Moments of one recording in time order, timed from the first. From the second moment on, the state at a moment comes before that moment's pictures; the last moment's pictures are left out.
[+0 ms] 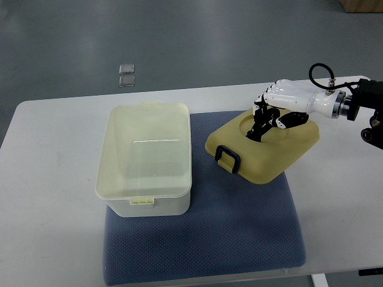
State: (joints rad) left arm 0.05 0.00 -0.04 -0.17 0.03 0.04 0.11; right arm 1.04 -0.63 0.08 1.01 -1.57 -0.21 0.61
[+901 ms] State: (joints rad) left arm 0.05 0.00 -0.04 -0.17 0.03 0.04 0.11; right arm 1.08 -0.67 0.10 1.02 -1.55 -0.04 0.61
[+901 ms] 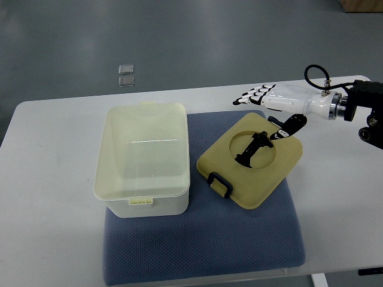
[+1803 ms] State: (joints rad) left arm 0.05 0.00 -0.04 -0.17 0.03 0.04 0.11; right arm 0.95 -0.42 0.24 0.89 -0.12 0.23 0.40
